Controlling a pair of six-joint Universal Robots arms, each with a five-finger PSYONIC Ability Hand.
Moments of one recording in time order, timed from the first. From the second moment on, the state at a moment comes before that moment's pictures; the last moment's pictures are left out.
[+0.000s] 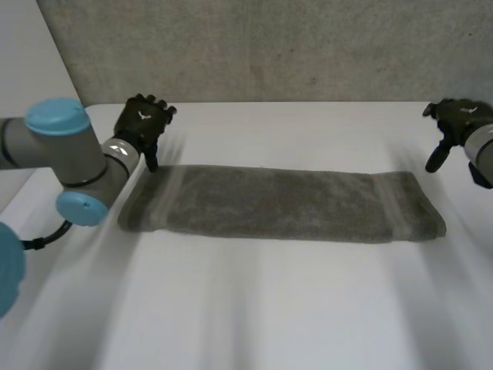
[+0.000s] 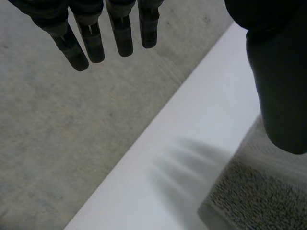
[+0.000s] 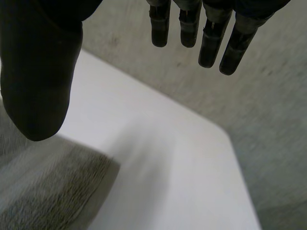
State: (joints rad) left arm 4.43 -2.43 -0.92 3.29 -1.40 3.67; right arm 1.62 -0.93 1.01 0.15 1.47 2.86; left_hand 0.28 0.27 0.27 0.27 0.24; right_hand 0.23 0.24 0.24 0.25 0.06
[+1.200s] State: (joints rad) left arm 4.44 -1.84 -1.70 3.52 -1.39 3.41; right arm 1.33 -1.10 1.45 -0.03 1.35 2.55; left_hand 0.28 0.27 0.26 0.27 0.24; right_hand 1.31 1.29 1.33 1.34 1.15
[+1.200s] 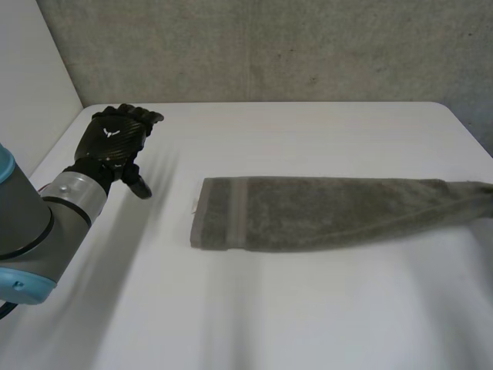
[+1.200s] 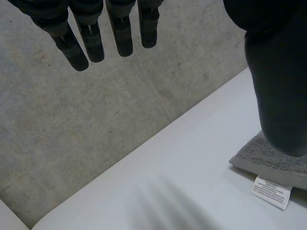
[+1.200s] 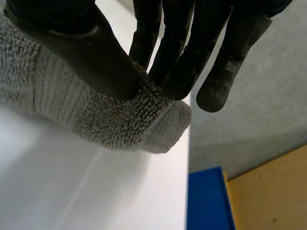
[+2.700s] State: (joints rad) left arm 4.06 -2.19 -1.42 3.52 -1.40 3.41; right arm 2.00 -1.12 1.70 -0.24 1.48 2.69; left_hand 0.27 0.27 0.26 0.27 0.24; right_hand 0.47 0.48 0.48 0.49 0.32
